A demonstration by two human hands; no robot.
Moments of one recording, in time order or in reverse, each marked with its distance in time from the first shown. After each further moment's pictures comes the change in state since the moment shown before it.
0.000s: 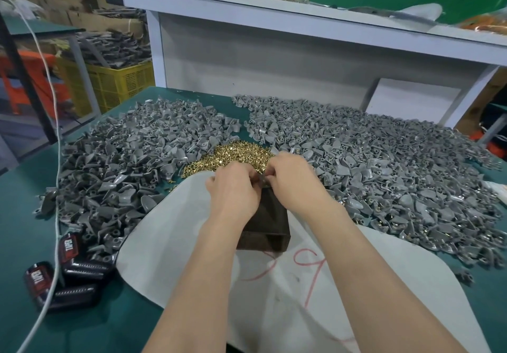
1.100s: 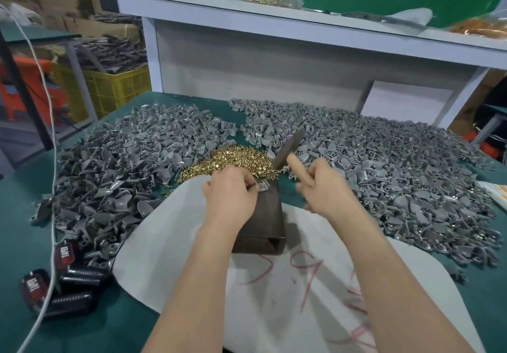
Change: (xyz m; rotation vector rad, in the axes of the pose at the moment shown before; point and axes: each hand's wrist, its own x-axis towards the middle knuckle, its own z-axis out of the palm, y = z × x) left_hand -0.003 0.000 -0.004 -0.085 -0.014 -0.014; right_hand -0.021 0.049 -0.009 0.363 -0.050 0.449
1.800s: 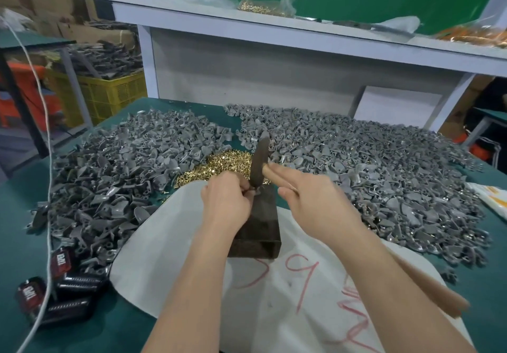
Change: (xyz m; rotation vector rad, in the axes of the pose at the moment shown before) left_hand 0.000 0.001 0.000 -0.009 -0.005 -0.010; right_hand -0.044 -0.016 -0.011 -0.194 0.007 -0.432
